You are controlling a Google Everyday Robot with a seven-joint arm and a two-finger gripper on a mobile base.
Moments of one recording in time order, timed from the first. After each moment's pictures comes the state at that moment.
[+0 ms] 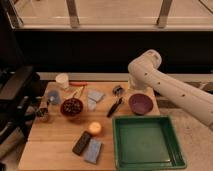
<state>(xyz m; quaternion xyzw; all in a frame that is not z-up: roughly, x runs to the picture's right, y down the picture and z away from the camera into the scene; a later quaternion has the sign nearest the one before) 0.187 0.011 0.776 -0.16 -0.11 -0.68 0.71</state>
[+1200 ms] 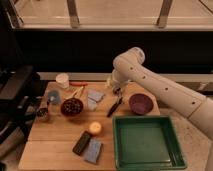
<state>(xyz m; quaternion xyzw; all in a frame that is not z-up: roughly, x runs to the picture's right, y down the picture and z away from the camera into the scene) 0.055 -0.003 0.787 -0.07 -0.22 -0.66 0.71</state>
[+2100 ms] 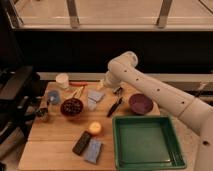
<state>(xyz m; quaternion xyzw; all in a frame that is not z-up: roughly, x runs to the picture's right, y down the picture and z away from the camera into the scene) 0.011 0.001 0.828 -0.05 -0.23 -0.68 0.69</state>
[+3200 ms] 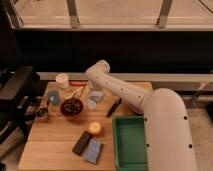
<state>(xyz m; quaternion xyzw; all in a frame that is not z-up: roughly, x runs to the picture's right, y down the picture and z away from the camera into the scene) -0.055 0.018 0.959 -0.09 -0.21 -0.73 0.65</state>
